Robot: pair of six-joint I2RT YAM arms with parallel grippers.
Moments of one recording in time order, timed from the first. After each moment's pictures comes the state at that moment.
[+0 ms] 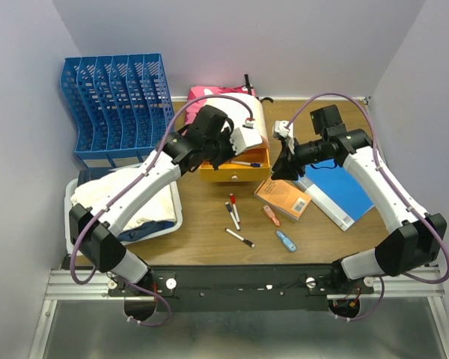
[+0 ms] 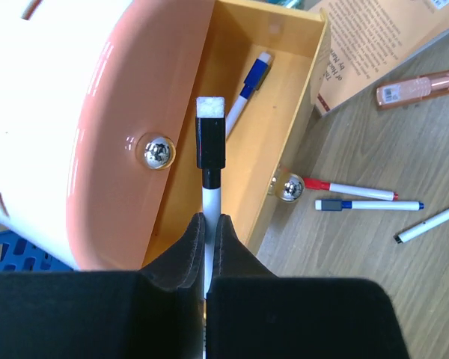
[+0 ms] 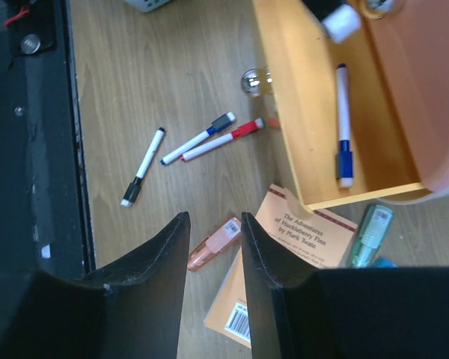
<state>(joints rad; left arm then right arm) -0.70 1.50 1.53 -0.73 0.17 0.56 0.32 1.43 1.38 -0.93 -0.88 -0.75</state>
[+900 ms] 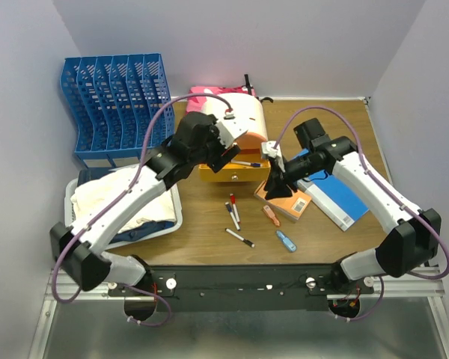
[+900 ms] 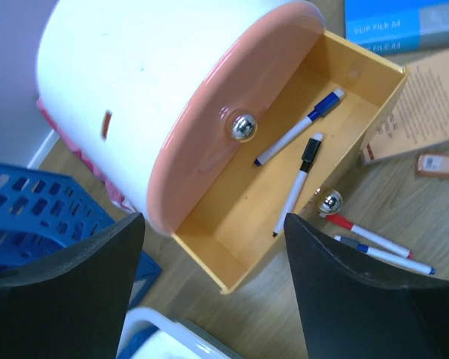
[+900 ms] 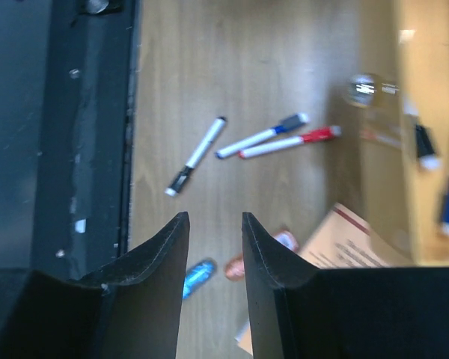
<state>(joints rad) -0.69 1.39 1.39 -0.54 0.00 0.39 0.41 1.43 1.31 -1.01 -0.93 -0.88</state>
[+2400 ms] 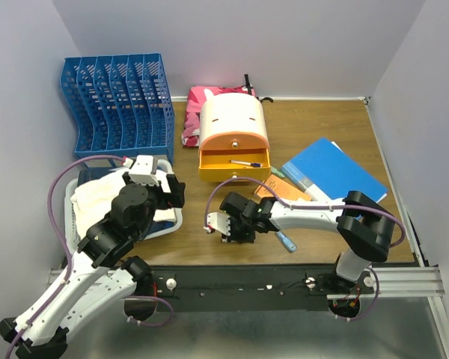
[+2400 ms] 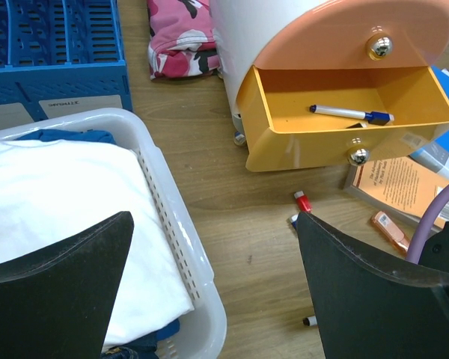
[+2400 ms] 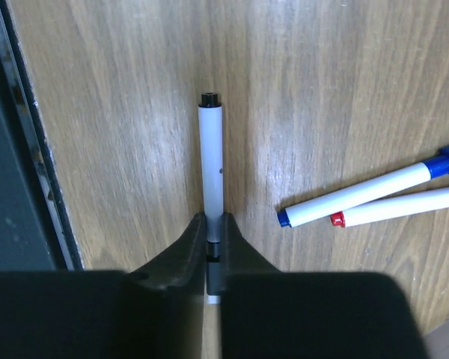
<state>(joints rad) -0.68 0.55 0.75 -0.52 -0.41 -0.35 1.10 1.69 0.97 -0.45 -0.17 -0.45</state>
